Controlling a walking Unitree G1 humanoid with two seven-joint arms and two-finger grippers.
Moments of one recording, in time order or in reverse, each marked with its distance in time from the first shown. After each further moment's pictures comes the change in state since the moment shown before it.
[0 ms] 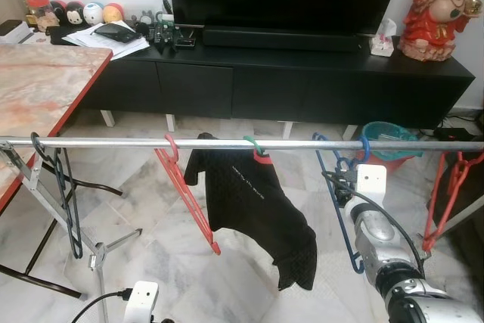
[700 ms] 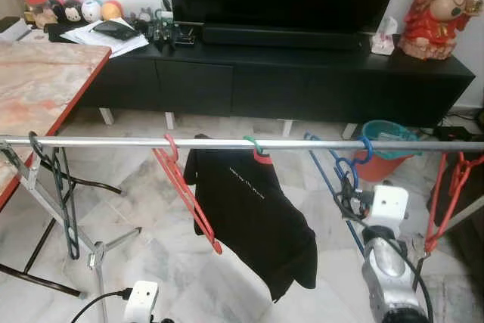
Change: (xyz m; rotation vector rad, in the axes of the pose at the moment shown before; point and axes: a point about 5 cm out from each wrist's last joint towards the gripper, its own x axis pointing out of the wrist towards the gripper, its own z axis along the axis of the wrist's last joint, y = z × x) left arm 0.000 0.001 0.001 0.005 -0.001 0.000; right arm -0.040 -0.008 -0.017 -0.016 -0.210 -0.060
